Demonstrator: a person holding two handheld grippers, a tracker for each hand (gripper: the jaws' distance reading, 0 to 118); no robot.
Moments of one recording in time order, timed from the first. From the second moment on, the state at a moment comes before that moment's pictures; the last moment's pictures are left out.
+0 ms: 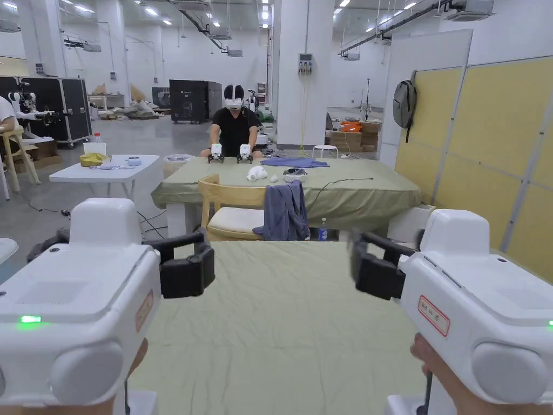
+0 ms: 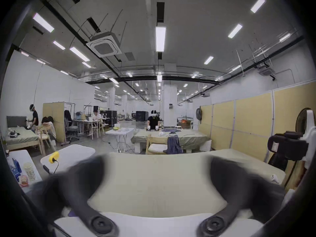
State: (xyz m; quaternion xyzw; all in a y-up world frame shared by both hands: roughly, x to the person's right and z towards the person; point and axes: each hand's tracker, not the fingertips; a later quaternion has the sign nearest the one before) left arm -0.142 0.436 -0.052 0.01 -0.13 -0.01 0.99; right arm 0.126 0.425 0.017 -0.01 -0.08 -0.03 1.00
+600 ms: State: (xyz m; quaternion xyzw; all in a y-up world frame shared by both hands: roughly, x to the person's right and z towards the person) left arm -0.137 0.437 -0.028 0.02 -0.15 -0.03 0.99; right arm 0.122 0.428 0.021 -0.08 -0.14 -0.05 0.99
